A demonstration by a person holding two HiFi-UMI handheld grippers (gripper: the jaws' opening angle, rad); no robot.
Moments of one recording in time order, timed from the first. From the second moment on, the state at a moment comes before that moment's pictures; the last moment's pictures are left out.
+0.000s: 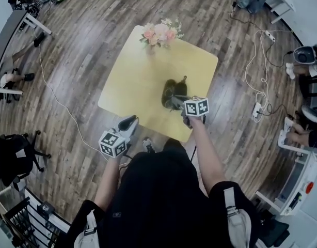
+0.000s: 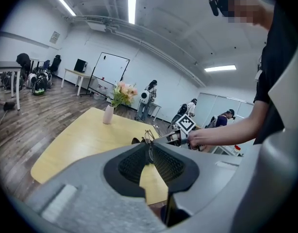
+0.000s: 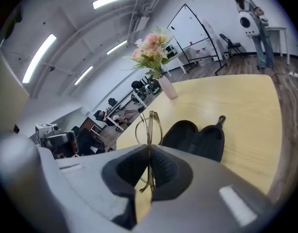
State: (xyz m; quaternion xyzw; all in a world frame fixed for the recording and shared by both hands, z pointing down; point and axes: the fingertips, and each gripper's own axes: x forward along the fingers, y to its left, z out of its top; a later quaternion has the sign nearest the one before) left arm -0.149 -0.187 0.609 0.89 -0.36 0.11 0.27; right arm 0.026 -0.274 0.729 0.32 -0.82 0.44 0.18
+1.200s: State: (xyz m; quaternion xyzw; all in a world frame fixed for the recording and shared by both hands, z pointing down) left arm -0.138 -0.058 0.564 0.91 -0.35 0.09 0.21; right arm 0.081 -0.058 0.610 0.38 -0.88 0.24 0.15
